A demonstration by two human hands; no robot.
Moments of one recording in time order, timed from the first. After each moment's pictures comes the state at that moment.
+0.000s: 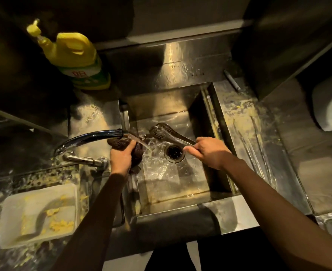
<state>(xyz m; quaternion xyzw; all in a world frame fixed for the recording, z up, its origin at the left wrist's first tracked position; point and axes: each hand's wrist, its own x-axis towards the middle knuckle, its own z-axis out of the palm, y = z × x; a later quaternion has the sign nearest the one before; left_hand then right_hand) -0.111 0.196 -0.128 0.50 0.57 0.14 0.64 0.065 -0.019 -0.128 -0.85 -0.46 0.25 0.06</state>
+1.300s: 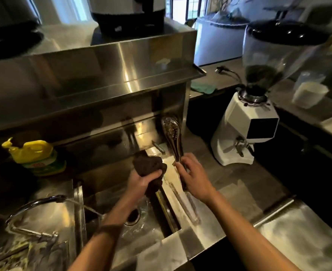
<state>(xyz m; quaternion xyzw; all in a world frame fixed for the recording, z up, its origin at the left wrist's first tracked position) 0.002 -0.039 0.073 0.61 0.26 0.09 0.74 0.085 -0.206 0.048 -0.83 -0.29 0.01 0.48</state>
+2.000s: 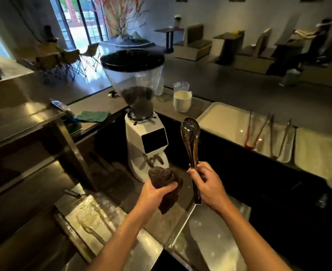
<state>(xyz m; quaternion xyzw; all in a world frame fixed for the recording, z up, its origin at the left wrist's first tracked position) 0.096 -0.323 0.104 0.68 0.03 -0.12 0.72 0.095 -0.513 0.082 -0.85 -0.01 -0.13 0.51</state>
